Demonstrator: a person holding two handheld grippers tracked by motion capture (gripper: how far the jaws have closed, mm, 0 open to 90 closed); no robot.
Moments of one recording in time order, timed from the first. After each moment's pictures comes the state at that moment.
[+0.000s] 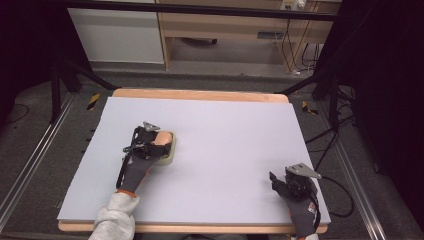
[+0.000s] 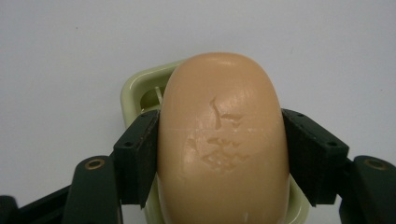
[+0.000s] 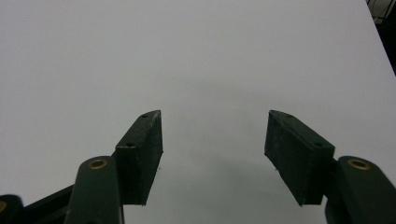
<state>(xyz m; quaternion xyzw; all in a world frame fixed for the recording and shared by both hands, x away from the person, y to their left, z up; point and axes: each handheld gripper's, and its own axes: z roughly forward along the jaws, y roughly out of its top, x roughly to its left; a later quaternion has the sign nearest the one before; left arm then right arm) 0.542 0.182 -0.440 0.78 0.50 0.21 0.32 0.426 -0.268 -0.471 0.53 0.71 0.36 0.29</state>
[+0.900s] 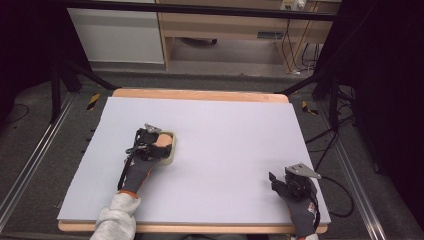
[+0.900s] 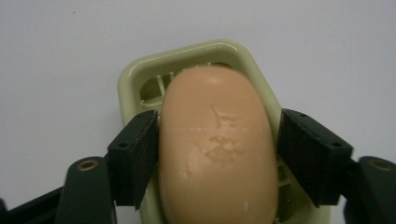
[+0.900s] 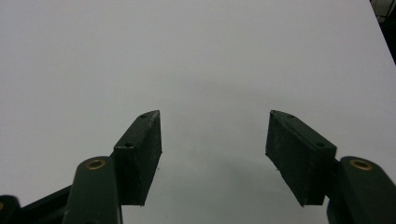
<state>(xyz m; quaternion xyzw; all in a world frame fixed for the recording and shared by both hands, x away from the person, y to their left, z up) 0.545 0.181 -0.449 0.77 0.51 0.21 0.32 0.426 -0.268 -0.472 0.53 0.71 0.35 0.29</state>
